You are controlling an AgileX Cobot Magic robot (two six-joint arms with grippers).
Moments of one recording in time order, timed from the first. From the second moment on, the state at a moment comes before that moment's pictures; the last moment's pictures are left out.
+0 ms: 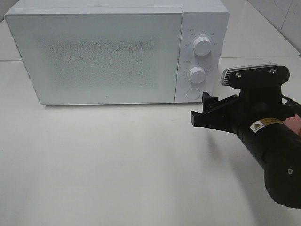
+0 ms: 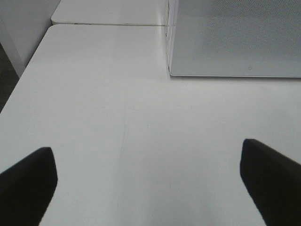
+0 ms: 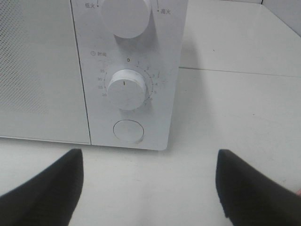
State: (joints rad) left arm 0.04 0.00 -0.50 -0.07 1.04 0.02; right arm 0.81 1.68 -0.37 0.88 -1.15 -0.36
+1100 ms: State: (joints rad) left arm 0.04 0.00 -0.50 -0.07 1.04 0.02; right arm 0.81 1.70 -0.38 0.89 -1.12 0.86
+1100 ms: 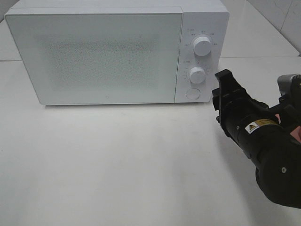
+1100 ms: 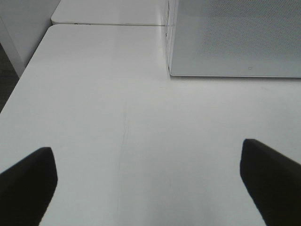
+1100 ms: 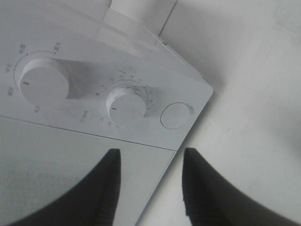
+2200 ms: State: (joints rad) left arm 0.04 0.00 -0.50 -0.07 1.04 0.02; right arm 0.81 1.77 -0.41 0.87 -1.00 1.30
